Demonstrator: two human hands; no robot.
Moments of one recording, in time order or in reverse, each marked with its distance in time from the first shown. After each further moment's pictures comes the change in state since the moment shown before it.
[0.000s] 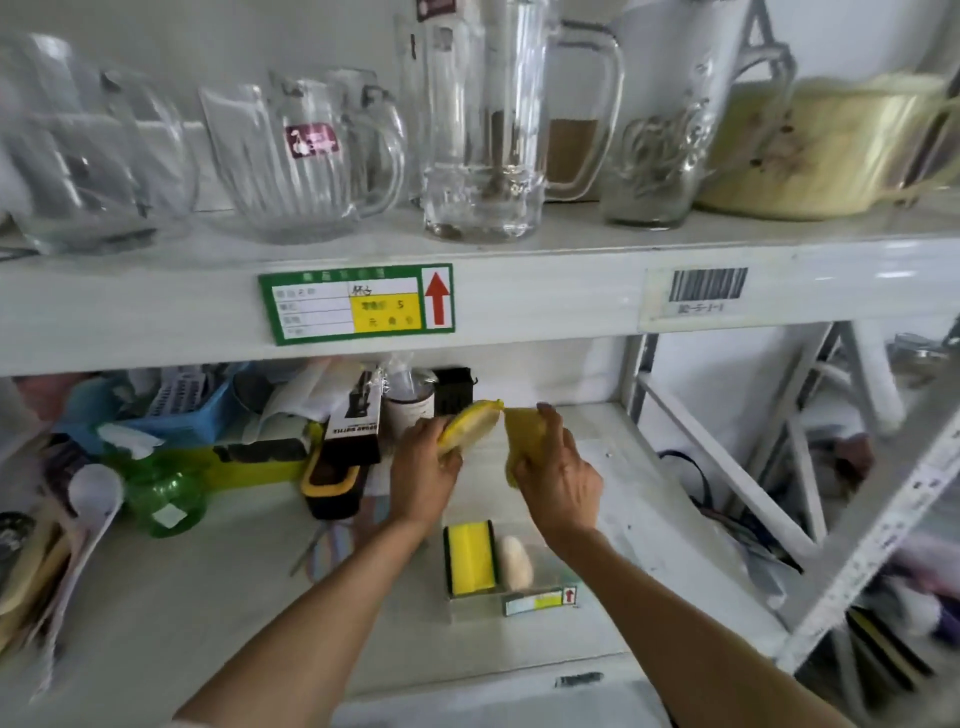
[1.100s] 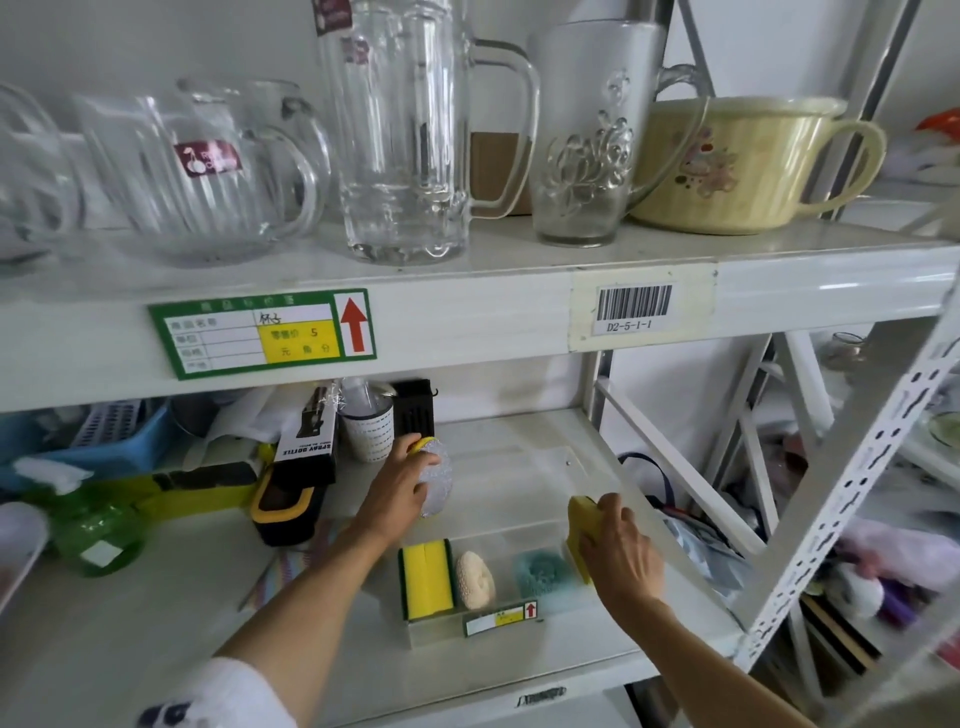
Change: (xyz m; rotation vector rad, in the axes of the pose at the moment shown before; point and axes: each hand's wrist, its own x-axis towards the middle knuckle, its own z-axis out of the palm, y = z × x) left_hand 0.015 -0.035 0.040 0.108 -0.286 0.192; right_hand -0.031 0.132 -0.016 -0.235 -0.218 0.200
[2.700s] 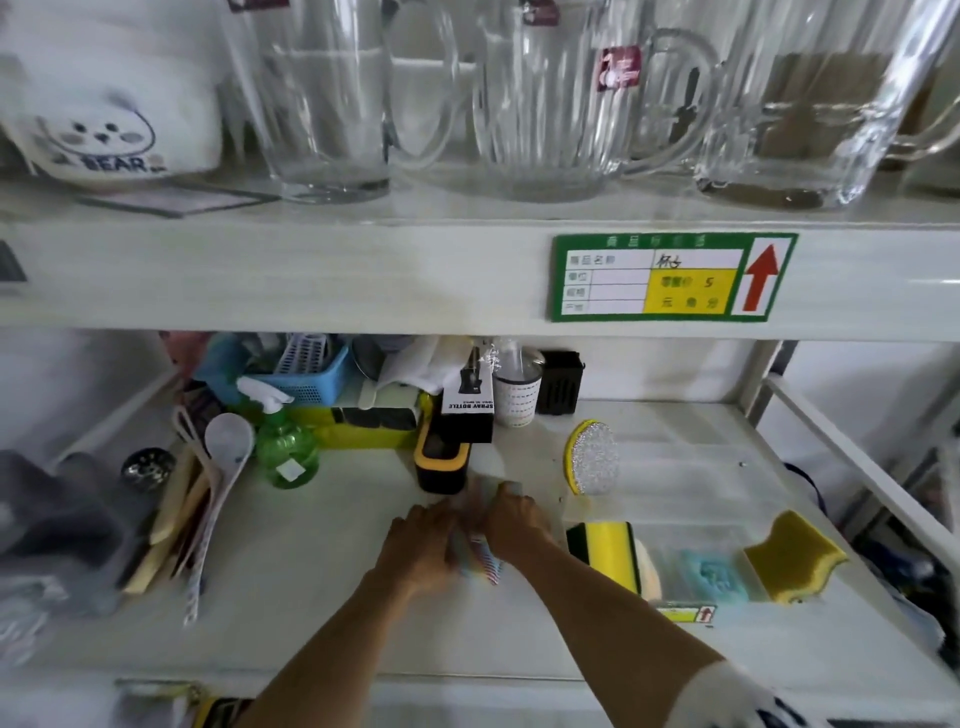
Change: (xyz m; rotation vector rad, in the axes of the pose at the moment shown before) left_hand -0.138 -0.134 -0.041 0.411 -0.440 -0.360; right_hand -0.048 -0.288 0.103 -0.109 -0.581 -0.248
